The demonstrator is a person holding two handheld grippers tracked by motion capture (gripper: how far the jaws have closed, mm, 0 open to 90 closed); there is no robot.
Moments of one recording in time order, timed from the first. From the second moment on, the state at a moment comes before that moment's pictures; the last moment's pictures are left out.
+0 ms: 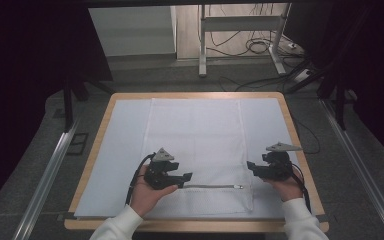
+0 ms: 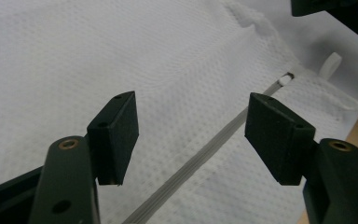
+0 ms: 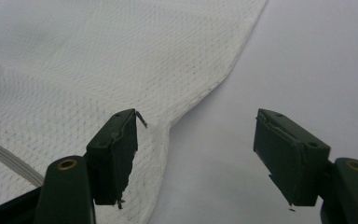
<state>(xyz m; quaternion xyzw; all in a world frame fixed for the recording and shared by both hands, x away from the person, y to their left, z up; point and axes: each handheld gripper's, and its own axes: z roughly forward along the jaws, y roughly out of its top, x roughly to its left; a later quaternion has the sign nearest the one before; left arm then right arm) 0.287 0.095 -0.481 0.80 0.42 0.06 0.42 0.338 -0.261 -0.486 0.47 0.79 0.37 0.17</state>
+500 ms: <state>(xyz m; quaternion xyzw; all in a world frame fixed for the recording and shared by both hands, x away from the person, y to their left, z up) 0.288 0.061 -0.482 0.81 0.40 0.04 0.42 0.338 -0.261 -0.488 0.47 0.79 0.36 0.18</state>
